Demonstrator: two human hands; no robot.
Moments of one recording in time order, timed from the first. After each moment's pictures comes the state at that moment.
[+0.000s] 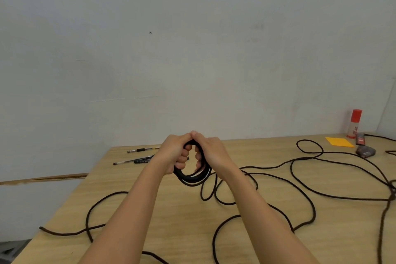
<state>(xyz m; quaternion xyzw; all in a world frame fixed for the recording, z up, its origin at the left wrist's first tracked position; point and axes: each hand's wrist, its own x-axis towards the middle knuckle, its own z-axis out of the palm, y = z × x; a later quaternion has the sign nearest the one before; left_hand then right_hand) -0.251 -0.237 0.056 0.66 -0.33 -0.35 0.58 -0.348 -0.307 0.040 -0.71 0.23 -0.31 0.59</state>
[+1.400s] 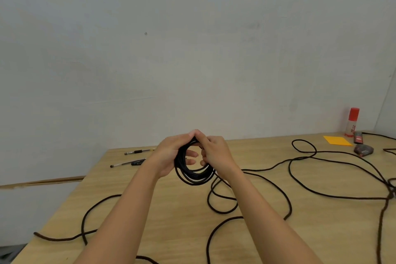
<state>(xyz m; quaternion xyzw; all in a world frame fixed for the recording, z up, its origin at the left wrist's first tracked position) -0.242 -0.240 0.049 0.57 -0.40 -0.39 0.61 -0.343 -0.325 0.030 -0.69 0.24 -0.36 0.58</state>
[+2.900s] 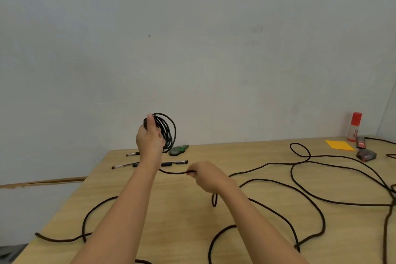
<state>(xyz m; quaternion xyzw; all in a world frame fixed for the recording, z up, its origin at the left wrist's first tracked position) -0.209 -0.253 0.051 0.57 -0.22 -0.06 0.79 -0.331 -0.324 0.001 -0.94 0.26 -0.08 0.23</state>
